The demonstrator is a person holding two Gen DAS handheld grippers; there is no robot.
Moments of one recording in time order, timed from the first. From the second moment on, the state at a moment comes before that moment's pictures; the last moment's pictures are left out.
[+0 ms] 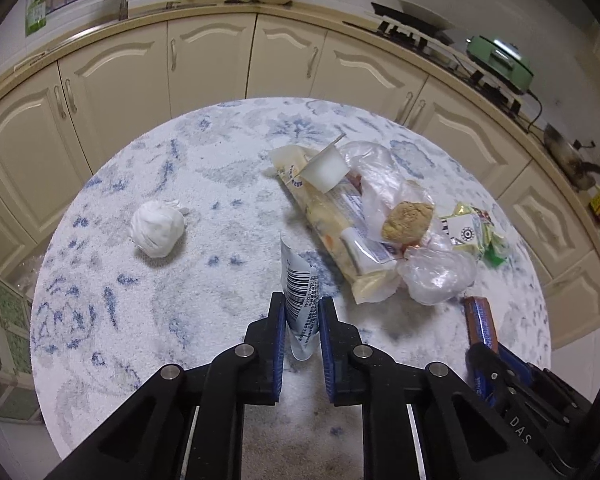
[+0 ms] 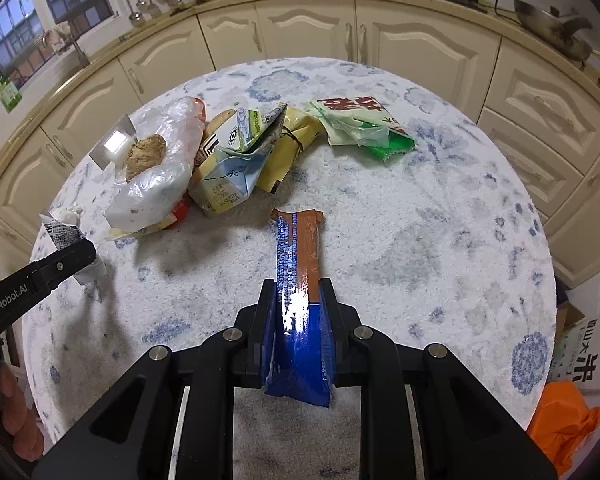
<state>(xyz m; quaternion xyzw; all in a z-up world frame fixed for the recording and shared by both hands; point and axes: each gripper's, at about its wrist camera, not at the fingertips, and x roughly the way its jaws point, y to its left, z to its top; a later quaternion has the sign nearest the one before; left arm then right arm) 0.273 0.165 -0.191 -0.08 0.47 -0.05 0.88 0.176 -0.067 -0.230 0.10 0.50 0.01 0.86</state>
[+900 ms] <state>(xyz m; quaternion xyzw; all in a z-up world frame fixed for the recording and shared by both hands) 0.222 0.124 -0.136 -0.02 0.42 -0.07 0.91 0.139 -0.126 -0.211 0.16 0.46 -0.02 0.87</state>
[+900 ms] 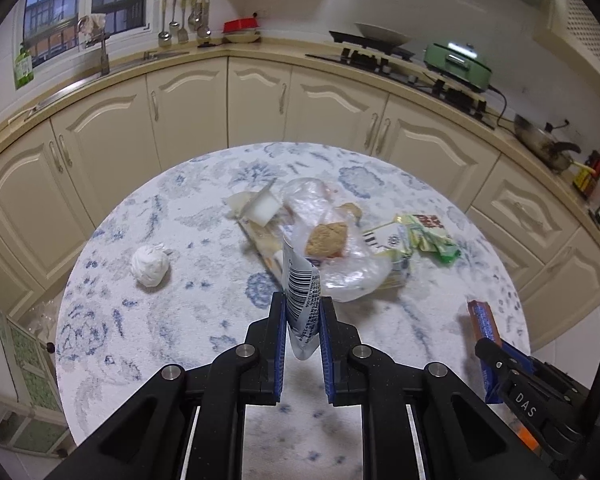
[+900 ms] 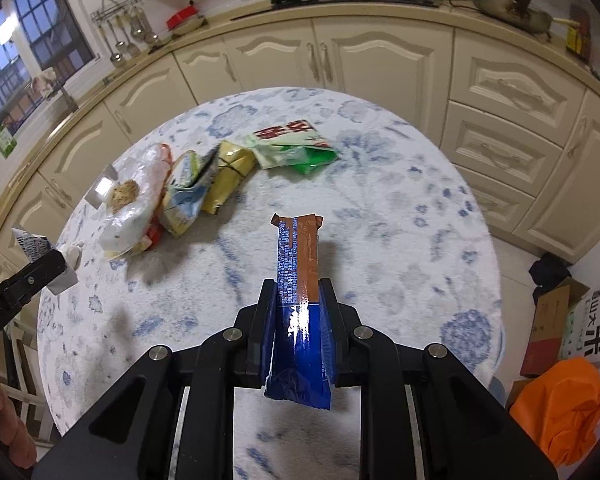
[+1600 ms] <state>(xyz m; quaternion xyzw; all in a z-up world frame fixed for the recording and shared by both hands) 0.182 -0.036 -0.134 0.07 0.40 -0.23 0.88 0.052 -0.271 -0.220 0.24 0.43 -0.16 0.85</state>
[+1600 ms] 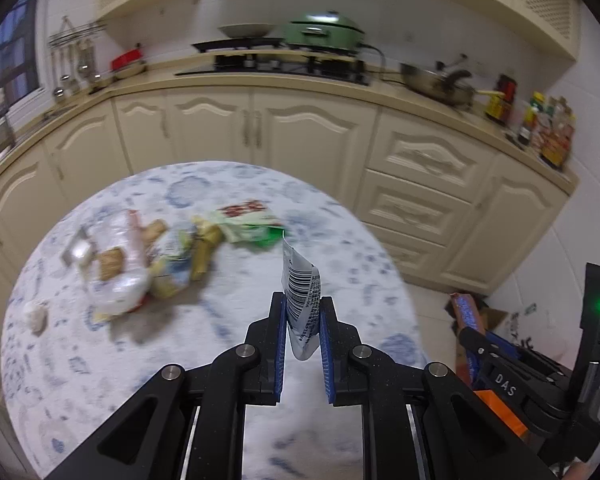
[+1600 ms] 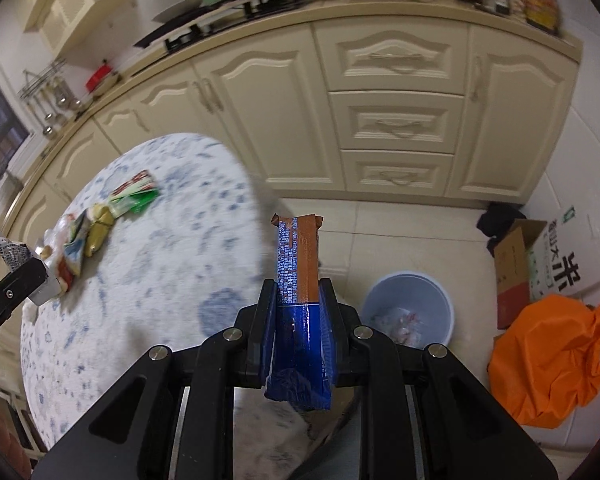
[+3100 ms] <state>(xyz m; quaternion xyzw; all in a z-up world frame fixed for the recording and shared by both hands) 0.268 -0.338 -0.284 0.17 0.51 -0.35 0.77 -0.023 -0.437 -0.295 0.35 0.45 -0.29 0.77</state>
